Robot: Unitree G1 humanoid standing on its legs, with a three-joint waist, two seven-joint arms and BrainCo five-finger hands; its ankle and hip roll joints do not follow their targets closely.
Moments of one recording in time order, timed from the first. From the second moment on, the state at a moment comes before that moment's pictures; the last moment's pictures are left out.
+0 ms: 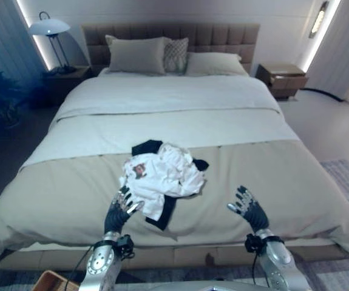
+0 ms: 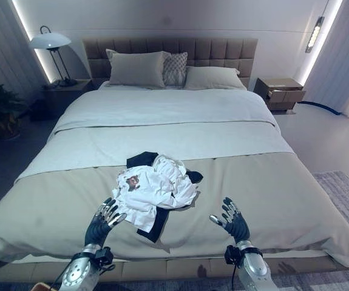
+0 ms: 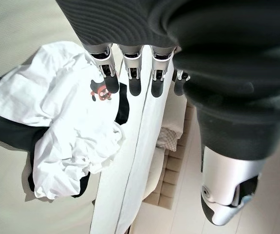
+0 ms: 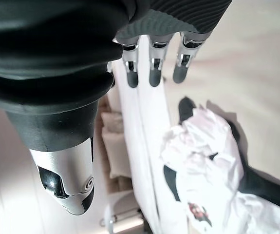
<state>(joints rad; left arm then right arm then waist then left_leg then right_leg) 0.27 0.26 -0.17 0.22 -0.48 -0.26 0.07 0.20 -0.29 0.21 0.28 0.43 -0.21 -0.02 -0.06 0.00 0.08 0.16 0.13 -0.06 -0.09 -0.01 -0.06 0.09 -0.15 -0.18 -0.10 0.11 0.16</state>
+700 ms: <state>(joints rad) 0.22 0.26 -0.19 0.22 -0.48 -0.27 0.04 0.18 -0.28 0.16 0.28 0.46 -0.23 -0.02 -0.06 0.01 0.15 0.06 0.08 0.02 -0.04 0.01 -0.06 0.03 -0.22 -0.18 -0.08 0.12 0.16</state>
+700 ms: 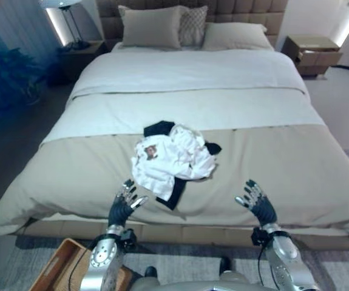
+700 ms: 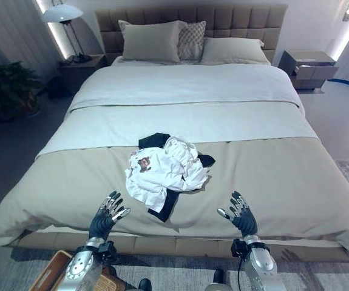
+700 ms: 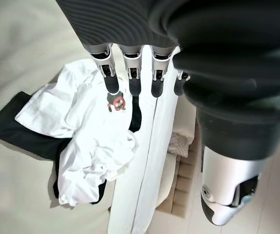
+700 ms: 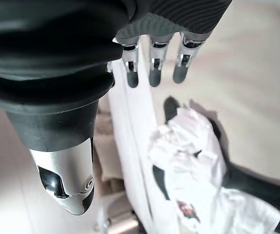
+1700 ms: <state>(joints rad) 0.01 0.38 -0.29 0.11 -0.49 -0.32 0.13 -0.79 -0.56 0.36 0.69 -0.07 -0.16 -0.38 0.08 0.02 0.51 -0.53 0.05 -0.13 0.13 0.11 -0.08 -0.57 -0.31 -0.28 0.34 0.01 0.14</state>
